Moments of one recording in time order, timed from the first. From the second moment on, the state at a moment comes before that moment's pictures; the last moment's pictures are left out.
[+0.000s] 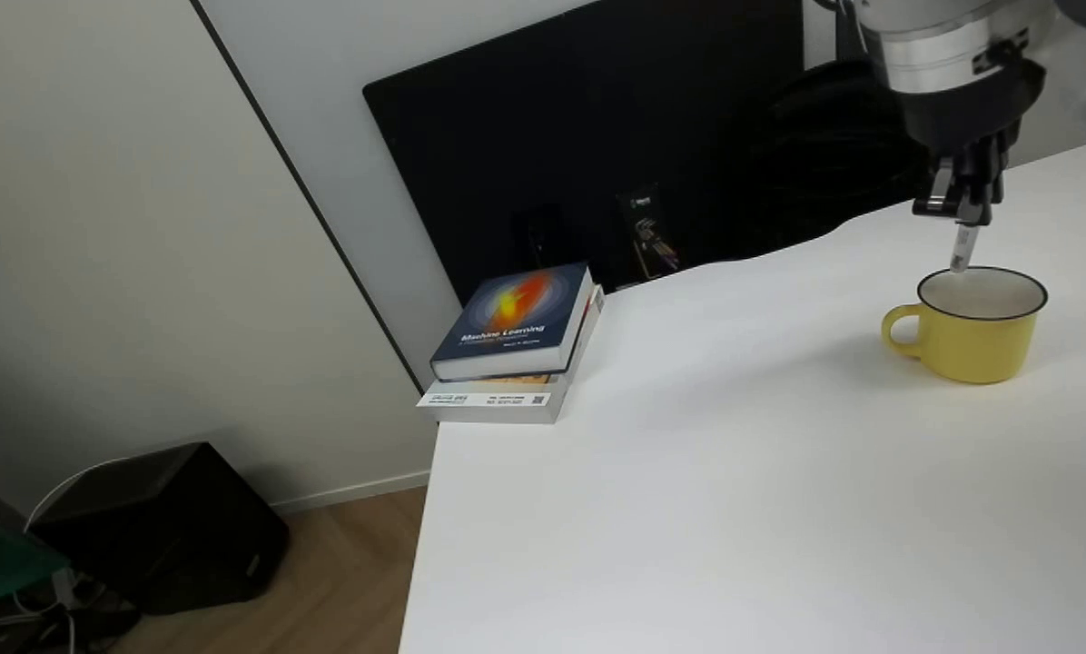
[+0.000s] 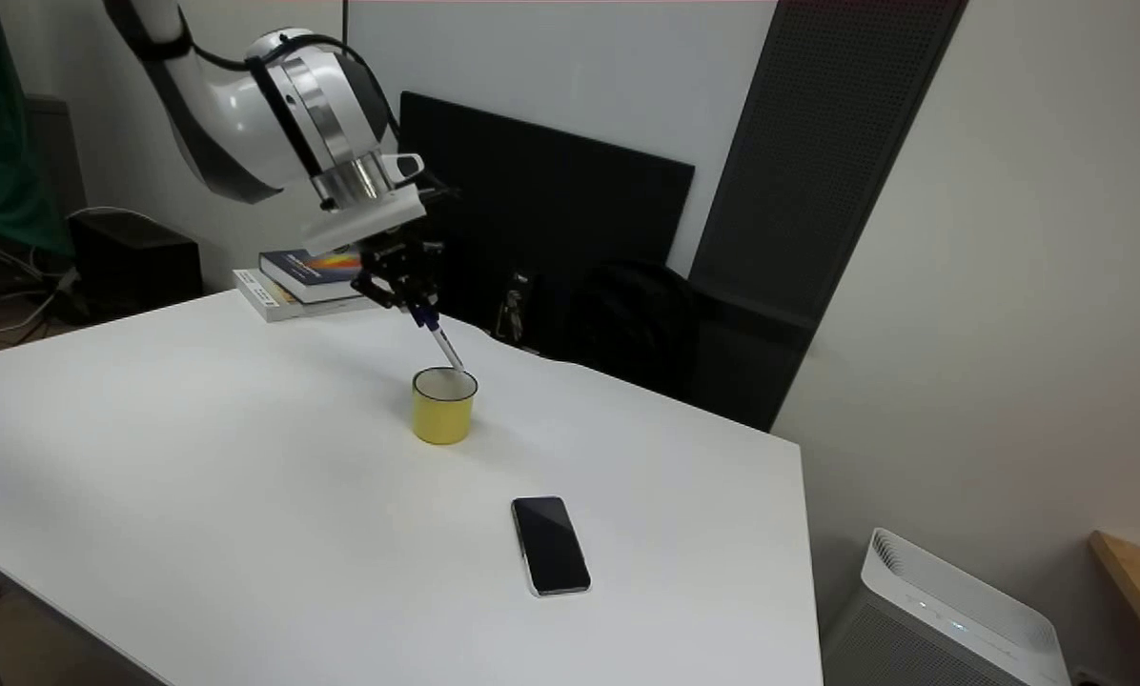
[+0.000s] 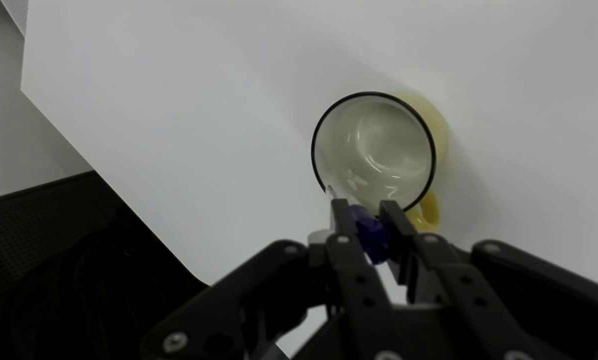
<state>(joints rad) 0.27 0.42 0.00 -1.98 -0.80 2.45 0.28</state>
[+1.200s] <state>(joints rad) -0.05 0.25 0.16 -2.36 0.30 2.52 -0.59</state>
